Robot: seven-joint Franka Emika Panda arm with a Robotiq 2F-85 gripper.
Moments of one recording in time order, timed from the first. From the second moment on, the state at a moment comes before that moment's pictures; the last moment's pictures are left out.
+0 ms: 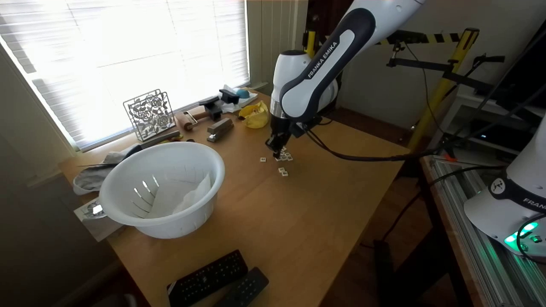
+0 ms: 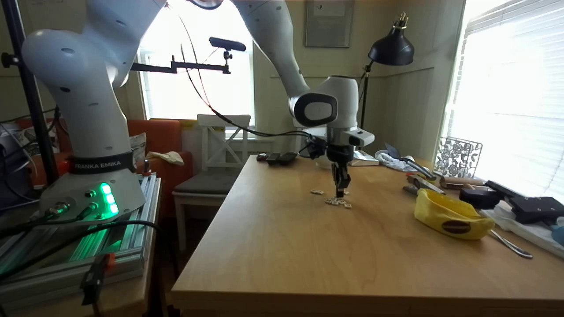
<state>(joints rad) -0.15 0.64 -0.07 -1.99 0.17 2.72 0.05</state>
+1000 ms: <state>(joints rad) -0.16 0.65 -0.02 -1.99 0.04 2.80 -0.24</state>
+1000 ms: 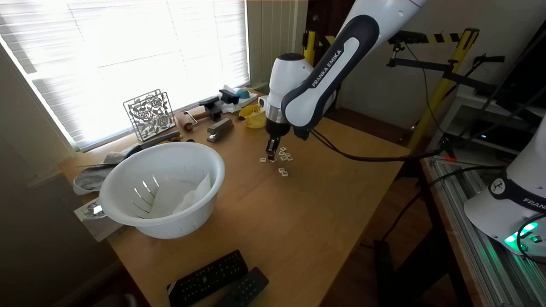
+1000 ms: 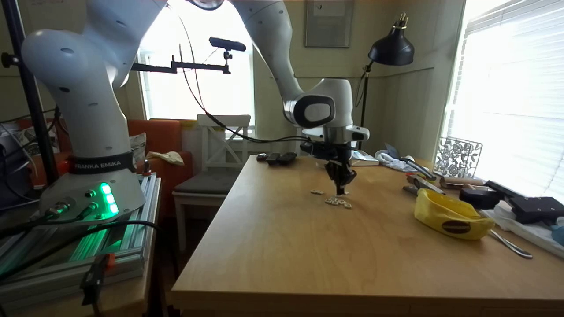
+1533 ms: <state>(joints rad) -0.26 0.64 0.09 -2.02 0.01 2.83 -0.50</state>
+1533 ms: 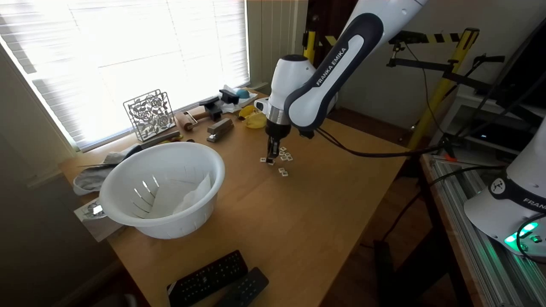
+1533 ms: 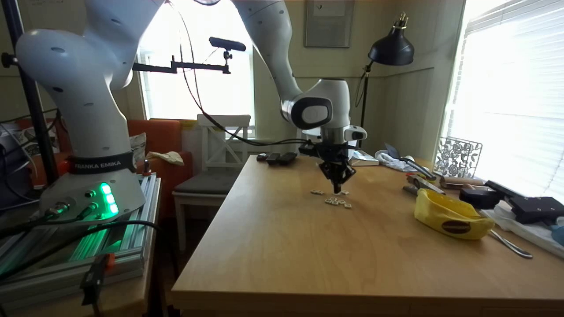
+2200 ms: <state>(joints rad) -0.35 0.63 0.17 -2.05 0.01 2.83 -0.73</state>
